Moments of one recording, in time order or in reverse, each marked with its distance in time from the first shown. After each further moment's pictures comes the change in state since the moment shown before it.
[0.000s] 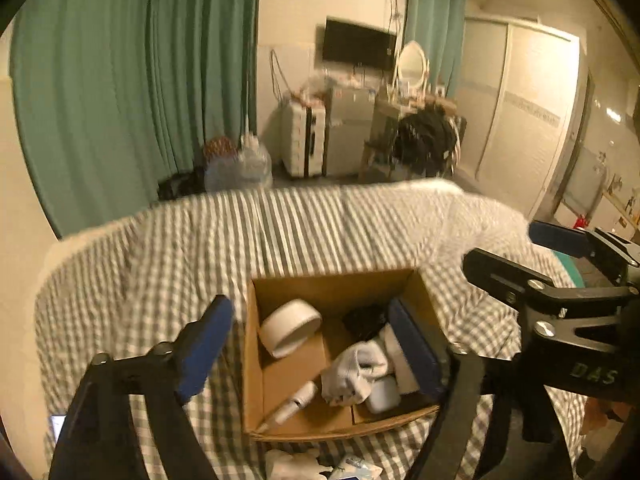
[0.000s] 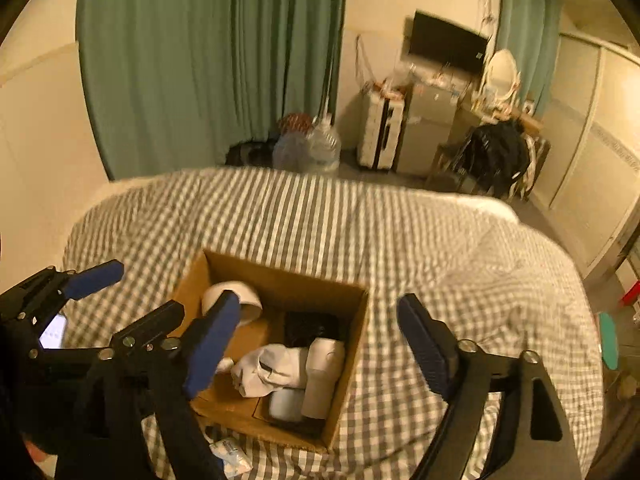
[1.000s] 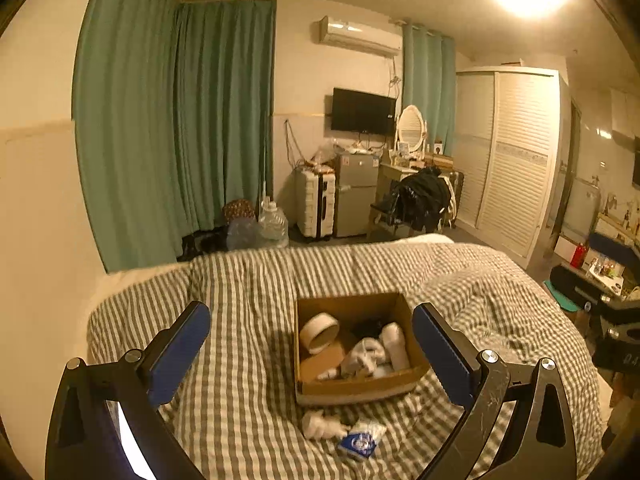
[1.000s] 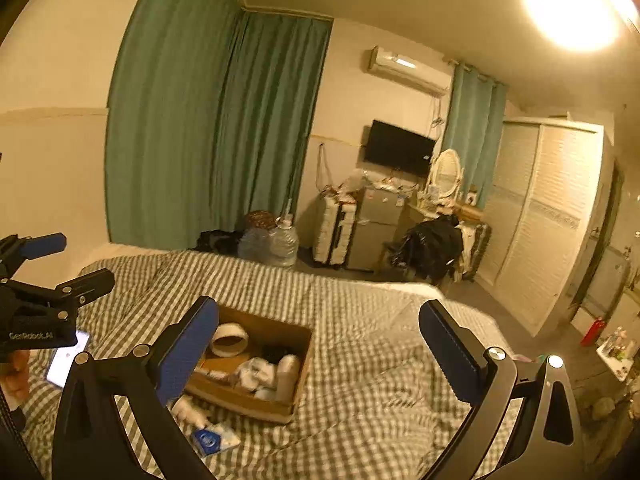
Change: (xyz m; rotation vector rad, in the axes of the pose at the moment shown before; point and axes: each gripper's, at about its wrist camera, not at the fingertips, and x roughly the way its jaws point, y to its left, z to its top) left arm -0.166 0.033 -0.054 -0.006 -0.205 0.035; right arm -0.230 0.024 -0.064 -0.045 -0.343 -0.149
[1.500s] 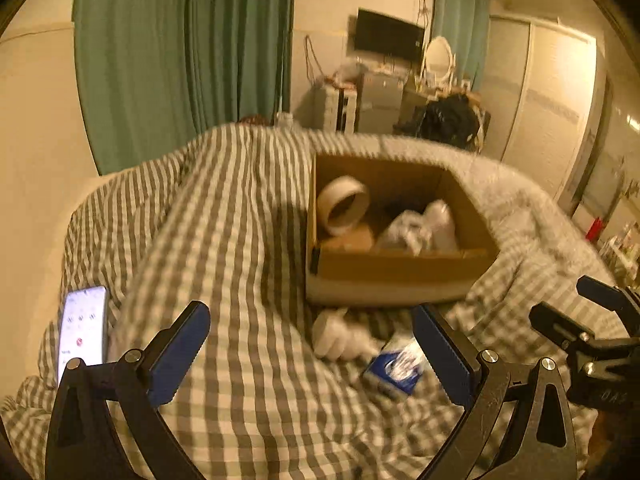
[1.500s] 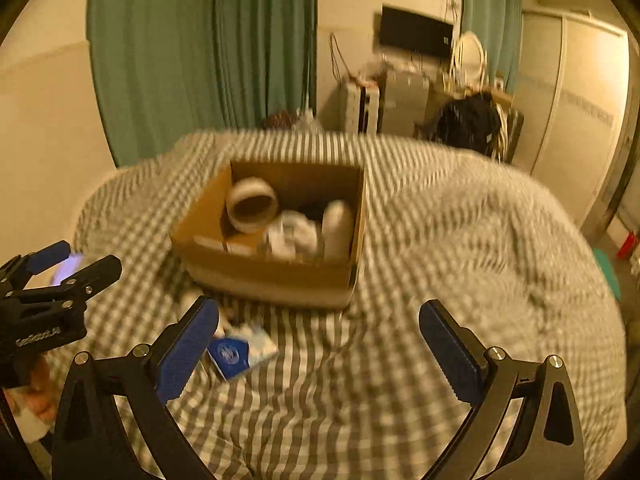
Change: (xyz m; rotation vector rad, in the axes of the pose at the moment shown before) left arm 0.103 0.006 -0.139 -0.038 0.272 0.063; right arm 0.118 0.033 -0.165 0.143 0.378 0.102
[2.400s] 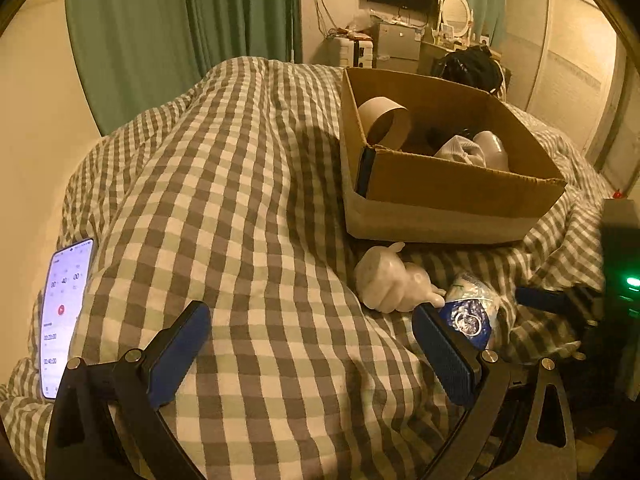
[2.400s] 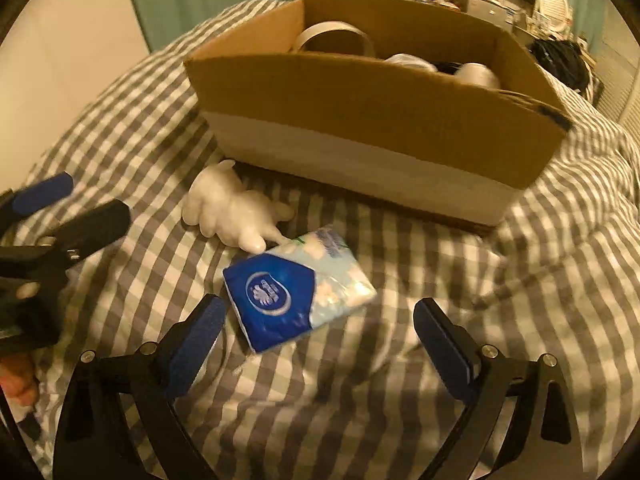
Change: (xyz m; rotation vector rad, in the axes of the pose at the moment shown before) left arm 0.051 0.020 -0.032 0.009 0.163 0.047; right arm 0.139 0.059 -0.049 -0.146 0.294 0.207
